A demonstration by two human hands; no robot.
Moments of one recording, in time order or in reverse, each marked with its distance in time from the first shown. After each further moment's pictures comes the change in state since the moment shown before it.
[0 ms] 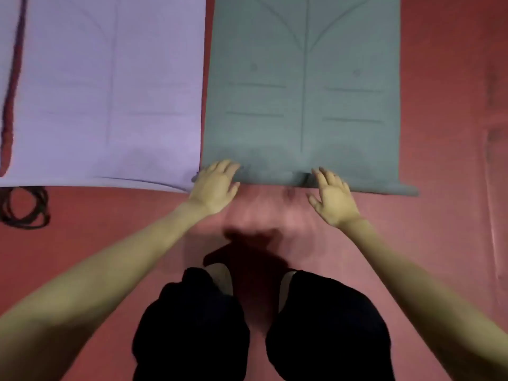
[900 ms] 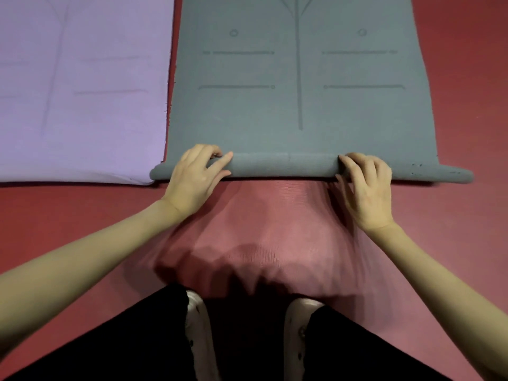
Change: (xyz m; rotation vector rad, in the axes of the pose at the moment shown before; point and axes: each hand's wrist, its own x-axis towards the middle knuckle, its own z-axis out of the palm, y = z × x) left_hand 0.049 -0.047 0.148 0.145 0.652 0.409; right_hand 0.048 0.107 0.141 -0.113 0.929 -0.306
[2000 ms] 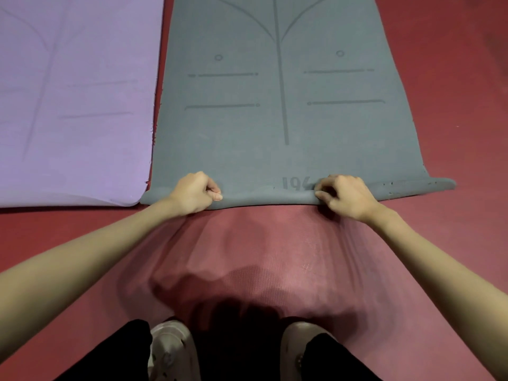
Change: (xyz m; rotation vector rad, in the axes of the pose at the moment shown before) left_hand 0.030 -0.002 0.031 -0.291 -0.669 -0.592; right_hand 0.035 0.011 0.003 0.121 -0.762 0.224
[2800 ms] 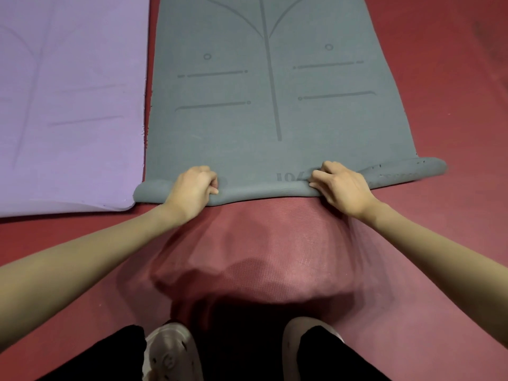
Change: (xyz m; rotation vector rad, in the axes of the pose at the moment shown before) left_hand -0.001 0.004 0.005 0.211 0.229 0.257; right_hand 0.001 0.019 0.022 -0.149 0.307 -0.243
